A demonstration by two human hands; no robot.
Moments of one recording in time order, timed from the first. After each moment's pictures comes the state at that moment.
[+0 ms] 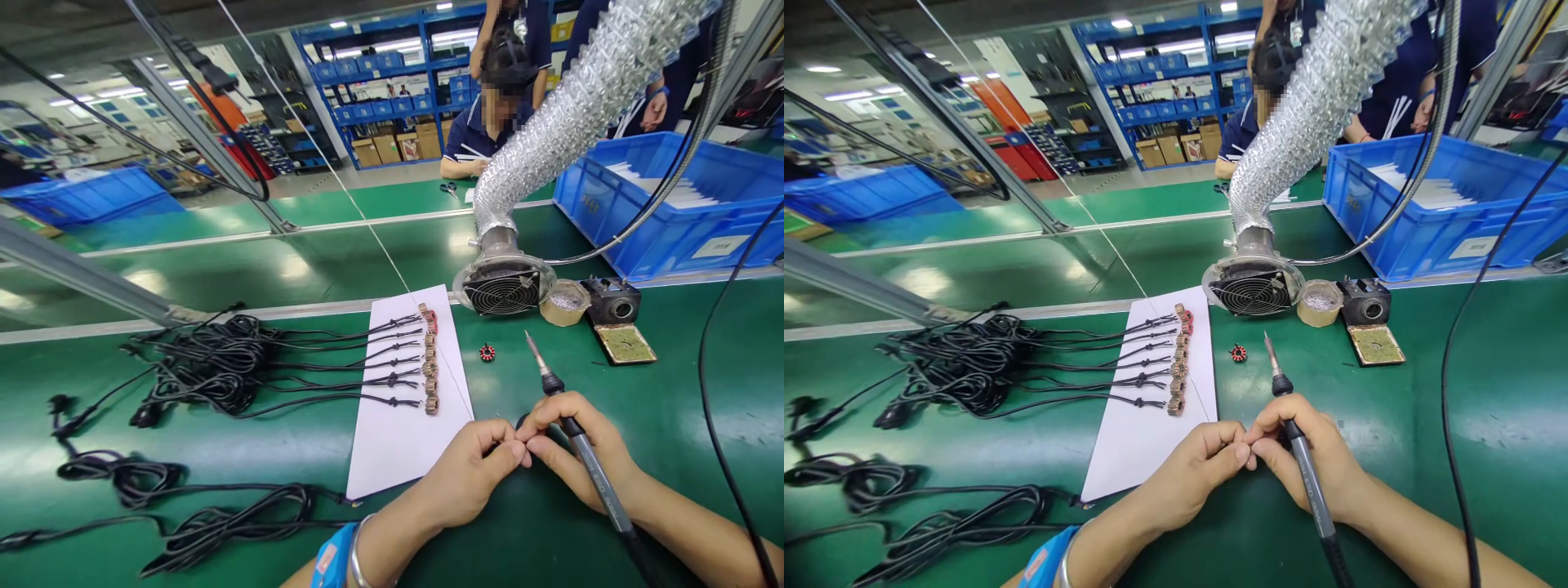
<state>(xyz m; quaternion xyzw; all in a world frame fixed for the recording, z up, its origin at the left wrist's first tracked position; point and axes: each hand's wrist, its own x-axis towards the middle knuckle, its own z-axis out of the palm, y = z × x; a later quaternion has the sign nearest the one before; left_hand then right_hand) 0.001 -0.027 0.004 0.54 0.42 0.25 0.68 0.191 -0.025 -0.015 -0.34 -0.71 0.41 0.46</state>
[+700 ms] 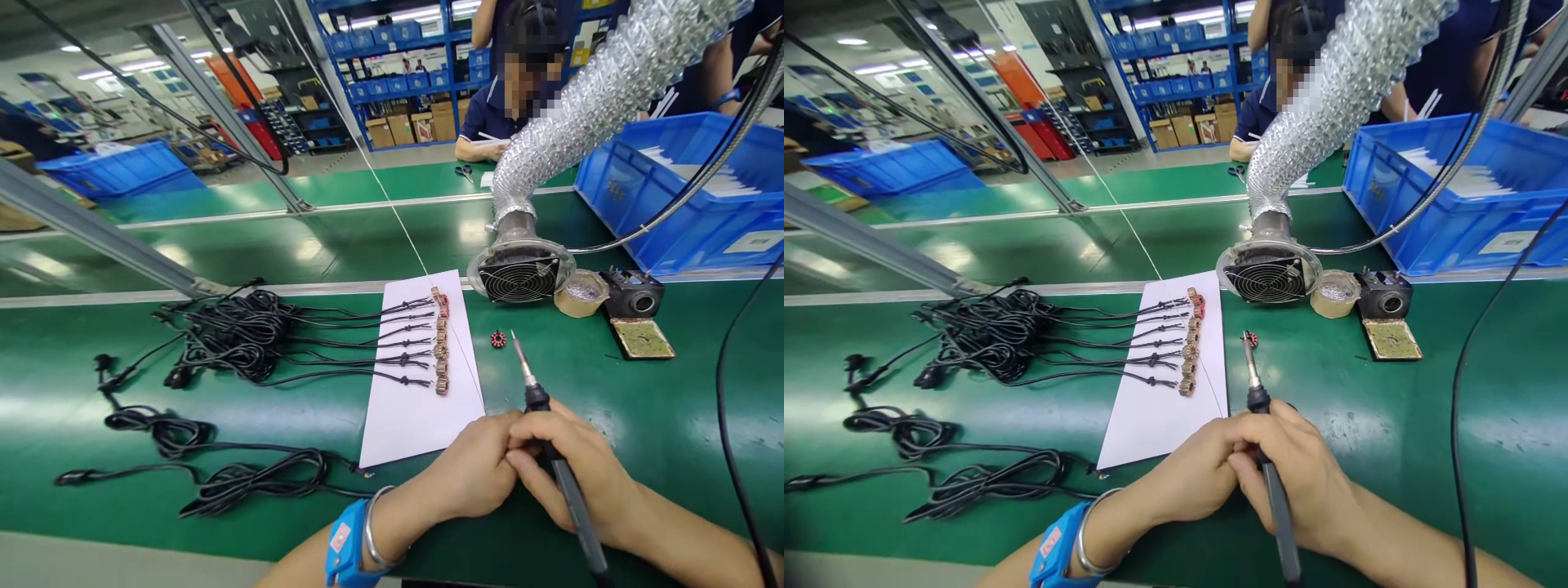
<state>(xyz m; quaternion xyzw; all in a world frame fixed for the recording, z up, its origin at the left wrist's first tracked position) 0.002 -0.030 0.015 0.71 0.44 0.17 0.53 0.170 -0.040 0.007 -0.32 -0.82 0.28 0.38</state>
